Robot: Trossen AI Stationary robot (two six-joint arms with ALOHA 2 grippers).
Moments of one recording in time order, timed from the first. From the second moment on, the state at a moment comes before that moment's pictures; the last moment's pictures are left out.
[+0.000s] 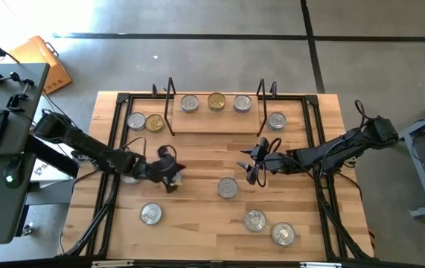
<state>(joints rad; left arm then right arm) -0.34 1.26 0.45 0.13 -0.54 -0.31 0.20 1.34 0.51 0.34 0.50 0.28</state>
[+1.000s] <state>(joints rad) -0.16 1.50 0.45 0.43 -0.20 -0.22 0.20 1.34 0.51 0.33 0.51 0.27</state>
